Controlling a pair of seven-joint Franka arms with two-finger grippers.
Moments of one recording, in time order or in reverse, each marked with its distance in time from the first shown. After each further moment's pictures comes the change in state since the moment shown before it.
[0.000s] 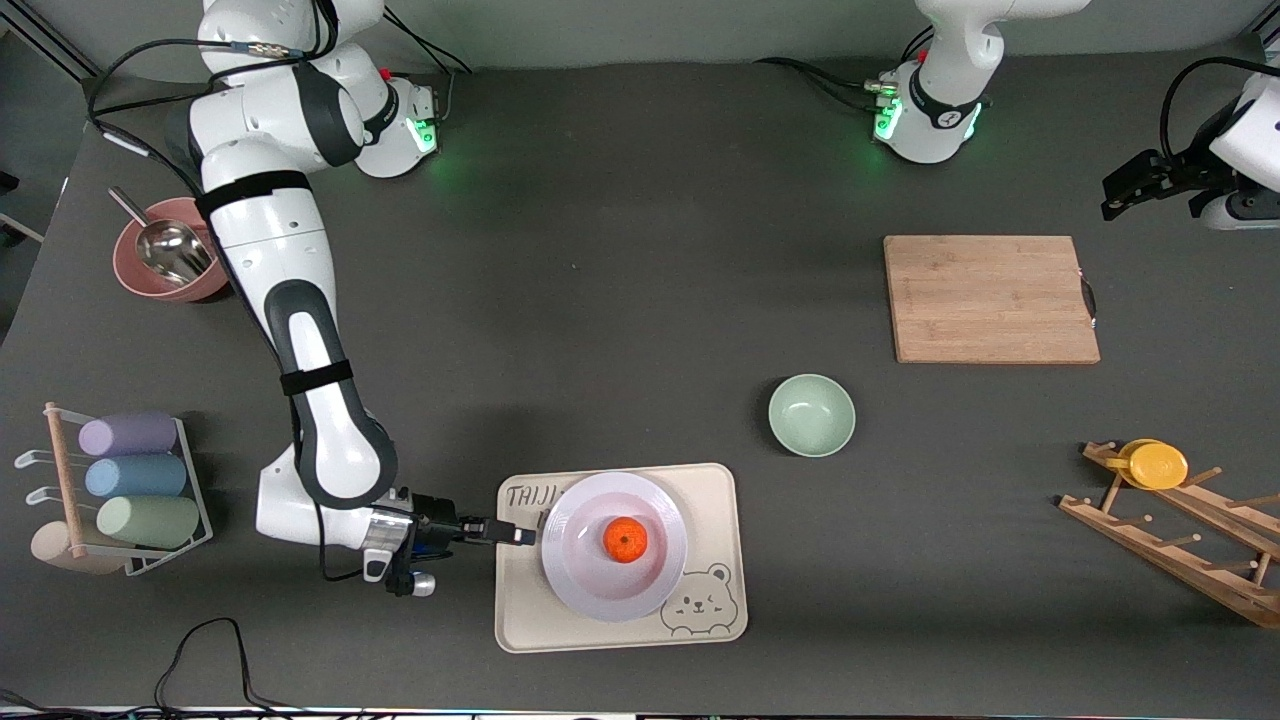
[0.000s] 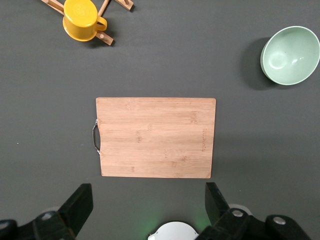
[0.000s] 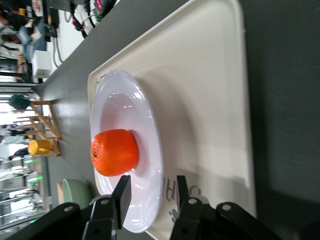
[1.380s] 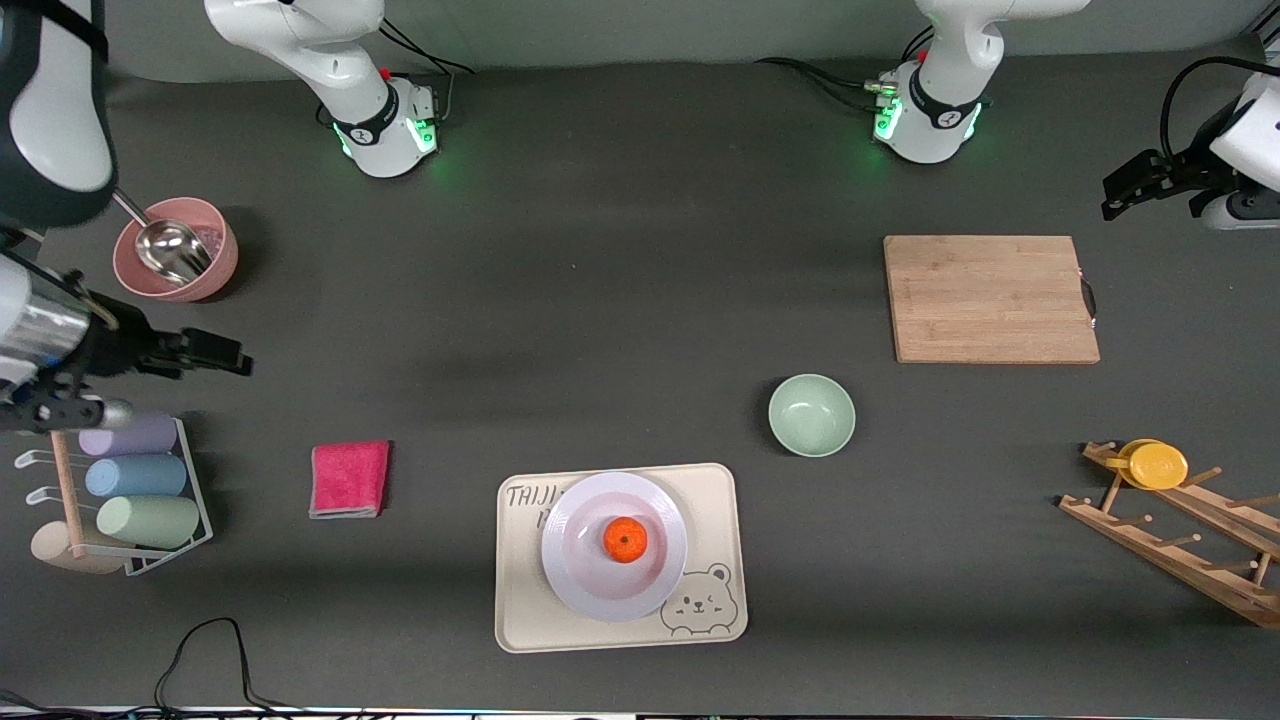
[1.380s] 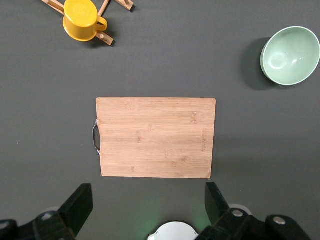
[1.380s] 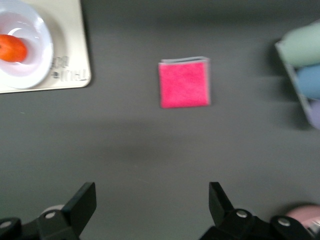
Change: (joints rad) left arm 0.000 0.000 0.000 0.000 0.000 0.000 -0.001; right arm -0.160 -0.882 -0.020 -0.373 -1.015 -0.543 0.389
